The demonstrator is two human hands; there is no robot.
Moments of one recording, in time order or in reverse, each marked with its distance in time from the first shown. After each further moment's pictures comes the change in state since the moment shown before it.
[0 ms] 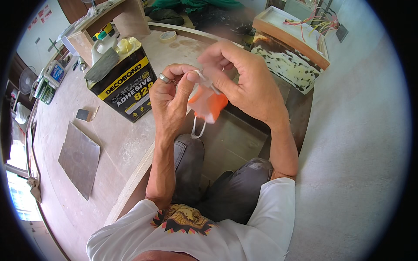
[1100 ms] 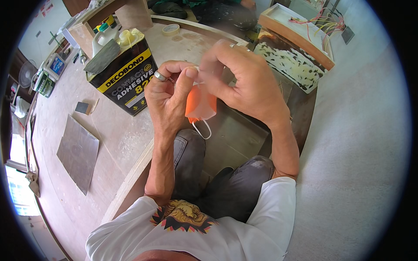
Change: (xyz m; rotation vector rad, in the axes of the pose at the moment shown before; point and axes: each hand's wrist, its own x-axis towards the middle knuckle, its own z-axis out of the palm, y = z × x) left_hand -0.005 0.006 -0.003 -0.005 0.088 -0.005; right_hand 0.002 0.006 0.009 -0.134 -0.008 -0.195
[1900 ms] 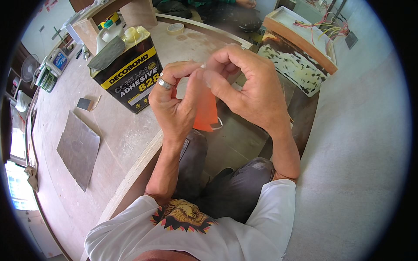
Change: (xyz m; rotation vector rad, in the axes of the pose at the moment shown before) left_hand -0.002 0.002 0.010 0.184 0.123 0.348; right_hand -0.004 -0.012 0.003 0.119 0.033 0.155
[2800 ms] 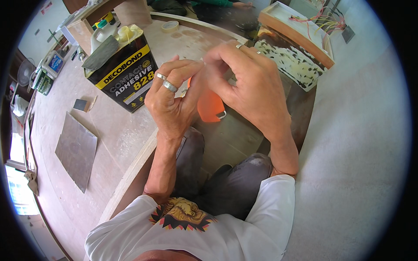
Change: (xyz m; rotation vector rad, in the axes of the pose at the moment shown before) left_hand 0.000 -0.008 -0.002 0.350 -0.046 0.288; right_hand -0.005 -0.005 0.002 -0.381 0.100 -0.084
